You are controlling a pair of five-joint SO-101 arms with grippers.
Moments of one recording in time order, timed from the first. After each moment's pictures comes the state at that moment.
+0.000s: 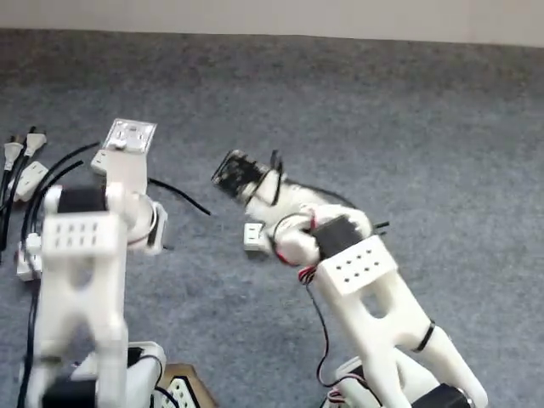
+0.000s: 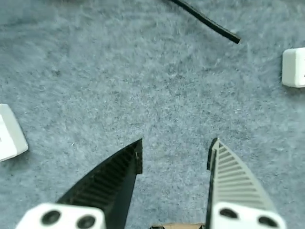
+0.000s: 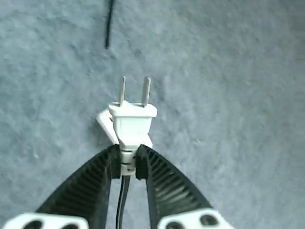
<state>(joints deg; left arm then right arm) -10.5 -25.1 31.1 84.1 -8.6 -35.1 -31.7 40.6 52.6 29.8</state>
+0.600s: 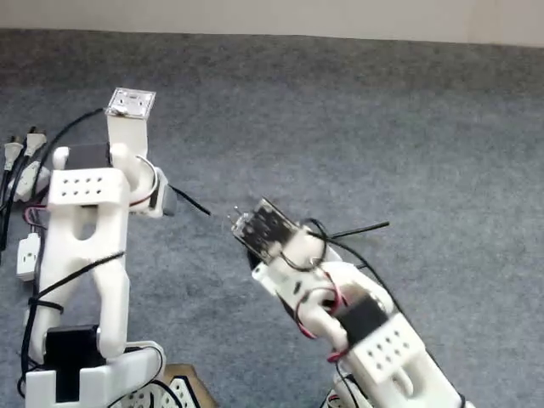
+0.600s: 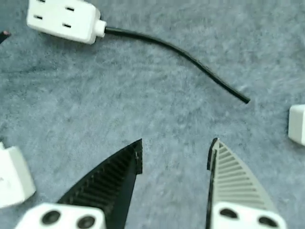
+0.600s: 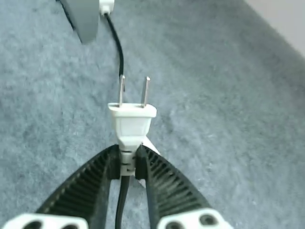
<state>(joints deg) -9.6 -13.0 23.5 74.1 -7.9 -38.8 -67.5 68.2 40.1 19.3</state>
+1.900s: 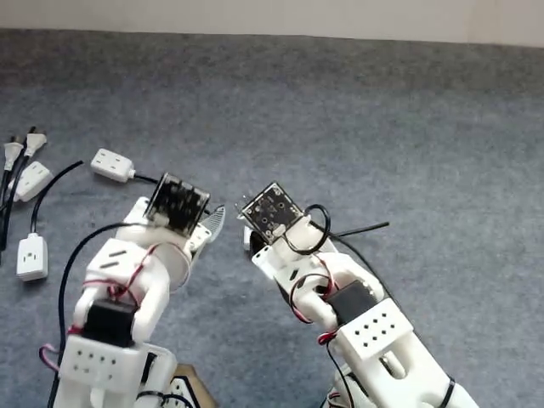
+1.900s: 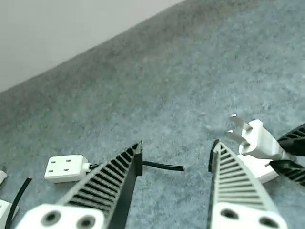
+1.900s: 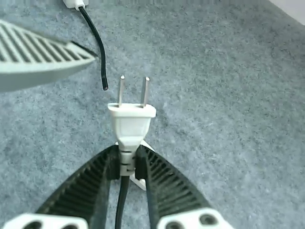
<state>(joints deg) 6.5 -81.0 69.7 47.6 -16.4 -35.9 -55.0 68.8 30.3 14.0</state>
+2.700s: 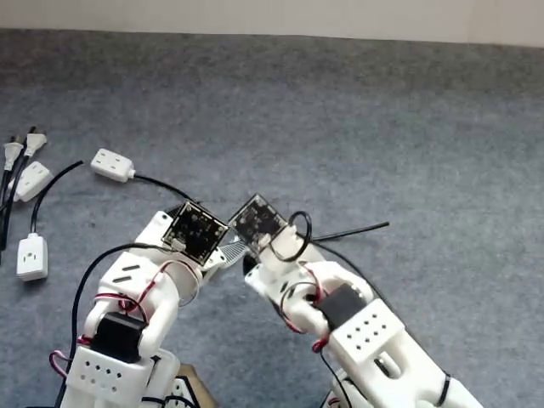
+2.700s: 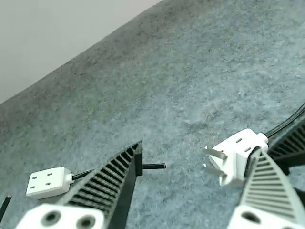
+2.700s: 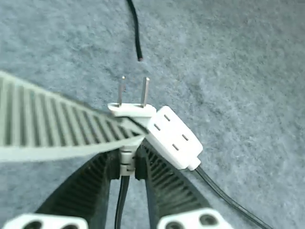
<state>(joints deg) 11.6 -86.9 77.1 46.6 -19.7 -42.2 -55.8 68.8 38.5 11.4</state>
